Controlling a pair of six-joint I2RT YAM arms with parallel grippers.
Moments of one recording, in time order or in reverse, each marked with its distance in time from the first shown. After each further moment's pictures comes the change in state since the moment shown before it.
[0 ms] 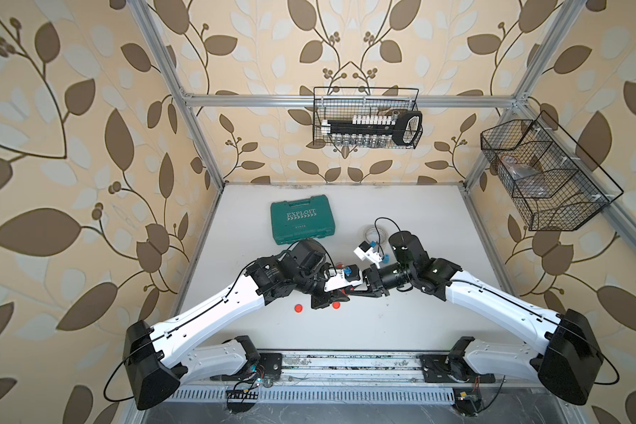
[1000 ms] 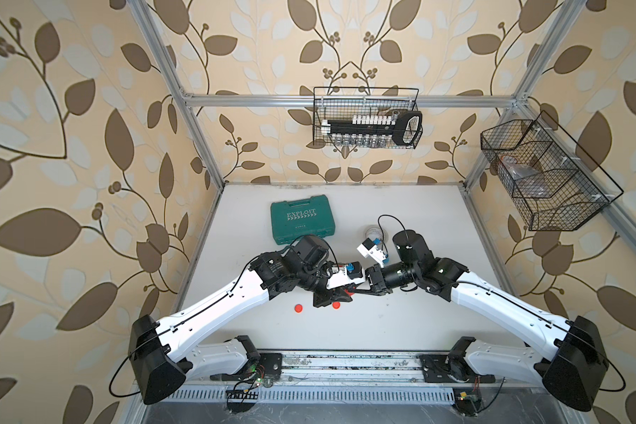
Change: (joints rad) left arm 0.007 0.049 0.048 -0.037 0.071 -0.002; right arm -0.011 -0.037 0.019 -0.061 0.044 -0.090
